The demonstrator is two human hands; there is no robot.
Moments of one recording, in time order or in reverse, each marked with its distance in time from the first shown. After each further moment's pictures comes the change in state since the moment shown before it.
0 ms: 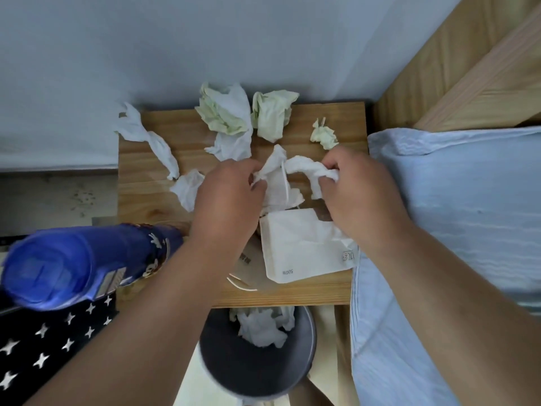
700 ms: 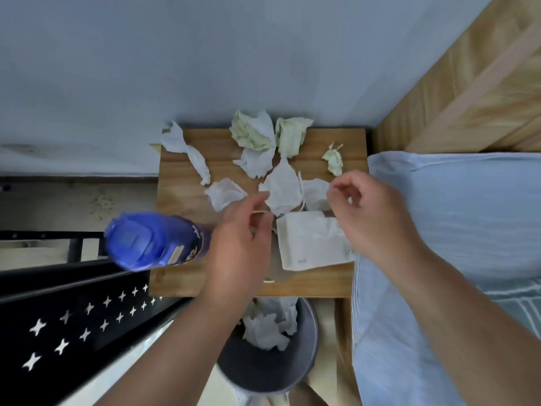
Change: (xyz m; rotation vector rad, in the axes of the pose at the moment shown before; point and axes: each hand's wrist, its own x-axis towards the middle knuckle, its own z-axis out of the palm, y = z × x) left_hand -0.080 -0.011 -0.027 -0.474 0.040 -0.120; right_hand -0.045 -0.021 -0.029 0.274 0.009 0.060
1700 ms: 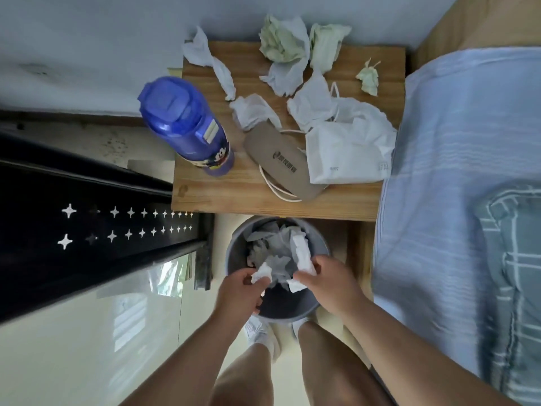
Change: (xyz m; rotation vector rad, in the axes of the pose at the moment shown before) left_hand -0.155 -0.193 0.014 -0.123 -0.223 -0.720; right_hand -0.187 0.106 0.159 -0.069 -0.509 0.348
